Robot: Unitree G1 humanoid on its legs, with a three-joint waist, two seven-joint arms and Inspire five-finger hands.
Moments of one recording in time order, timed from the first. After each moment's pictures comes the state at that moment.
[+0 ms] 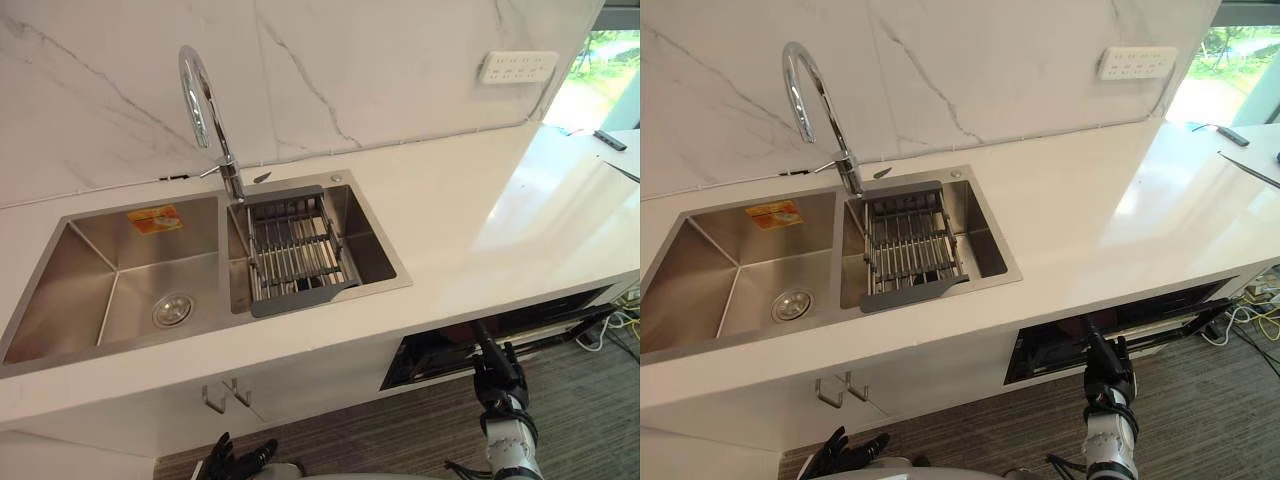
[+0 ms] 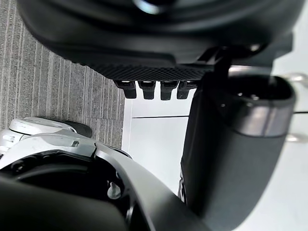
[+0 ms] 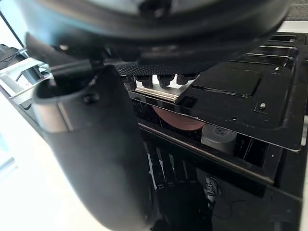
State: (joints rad) left arm 0.32 0.08 0.12 0.94 -0.22 -0.30 -0.08; right arm -0.06 -0.13 -0.47 0.77 0.92 -0.14 0.10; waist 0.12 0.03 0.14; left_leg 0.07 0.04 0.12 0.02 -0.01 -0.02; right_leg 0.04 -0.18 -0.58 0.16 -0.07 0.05
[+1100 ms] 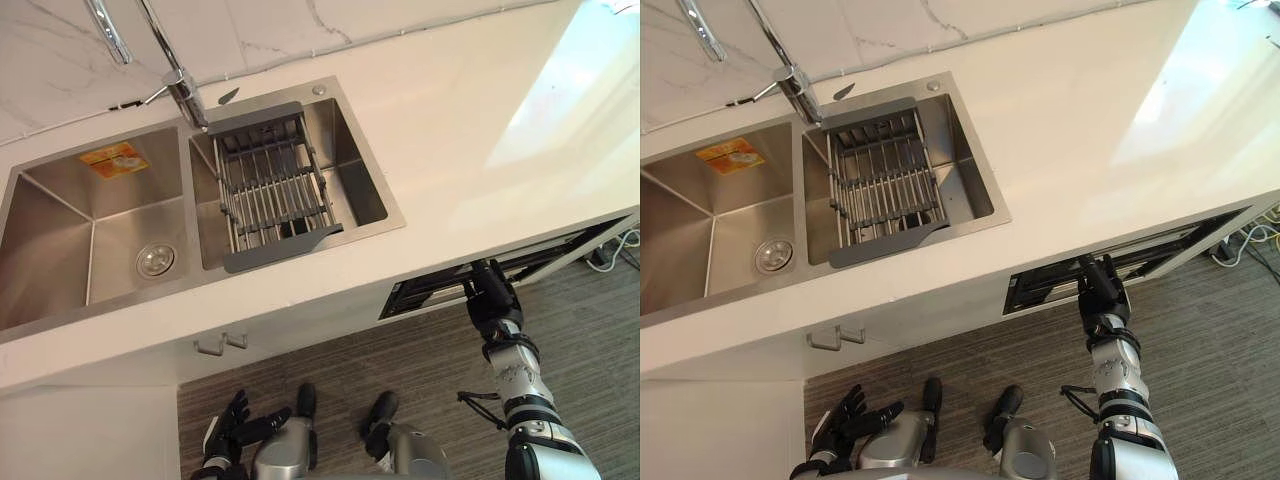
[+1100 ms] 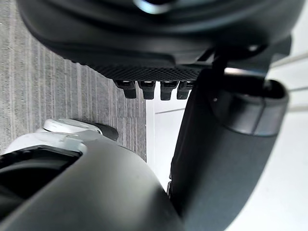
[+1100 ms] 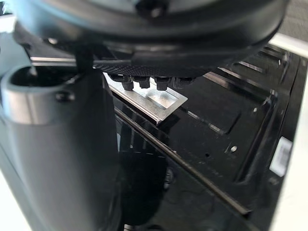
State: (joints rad) left arm 0.19 0.11 0.03 0.96 -0.29 -0.32 -0.11; right arm -0.23 -0.29 -0.29 0.75 0.75 -0.06 0.16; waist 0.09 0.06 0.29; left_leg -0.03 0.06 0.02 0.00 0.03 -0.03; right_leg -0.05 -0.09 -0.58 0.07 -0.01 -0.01
